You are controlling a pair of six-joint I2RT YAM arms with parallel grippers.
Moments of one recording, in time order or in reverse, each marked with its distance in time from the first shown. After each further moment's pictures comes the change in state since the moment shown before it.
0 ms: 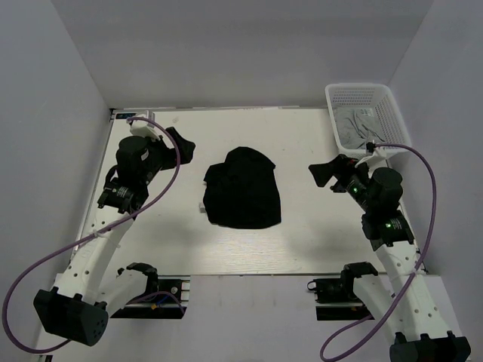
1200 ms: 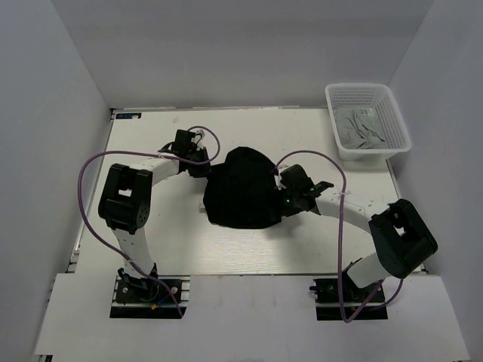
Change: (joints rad) left arm -0.010 0.903 0.197 0.042 0.241 0.035; right arm 0.481 0.791 0.121 -0.172 0.201 -0.240
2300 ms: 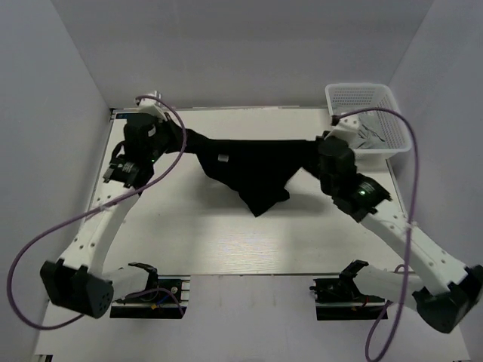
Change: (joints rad) left arm 0.003 -0.686 0.000 -0.099 -0.232 -0.043; right arm 0.054 -0.405 0.276 -0.047 0.811 0.086
